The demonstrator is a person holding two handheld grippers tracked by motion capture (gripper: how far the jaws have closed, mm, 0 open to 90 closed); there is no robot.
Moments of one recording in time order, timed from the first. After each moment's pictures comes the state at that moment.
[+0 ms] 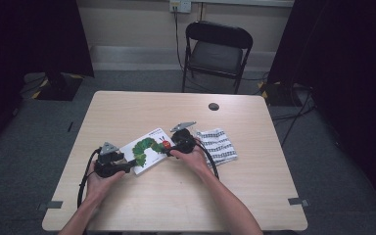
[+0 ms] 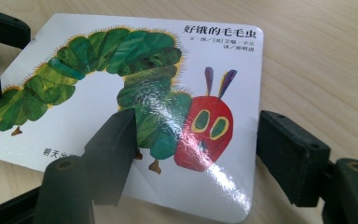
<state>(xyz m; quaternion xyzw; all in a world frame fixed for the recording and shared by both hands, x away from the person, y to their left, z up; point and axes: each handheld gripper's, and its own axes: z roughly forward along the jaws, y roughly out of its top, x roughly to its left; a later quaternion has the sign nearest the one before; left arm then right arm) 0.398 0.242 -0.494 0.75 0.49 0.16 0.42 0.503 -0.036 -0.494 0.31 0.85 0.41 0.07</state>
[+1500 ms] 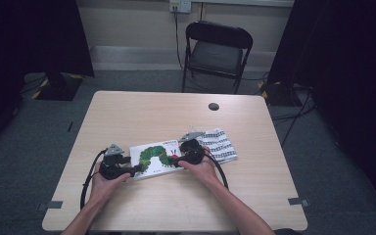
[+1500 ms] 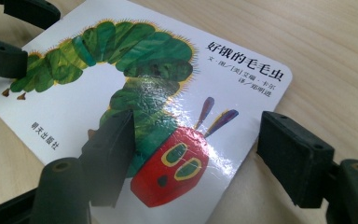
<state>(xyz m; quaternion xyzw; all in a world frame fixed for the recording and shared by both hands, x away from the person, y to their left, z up) 0.394 0.226 -0.493 0.78 0.46 0.12 0.42 0.463 -0.064 -0.492 0.32 0.86 0.40 0.08</state>
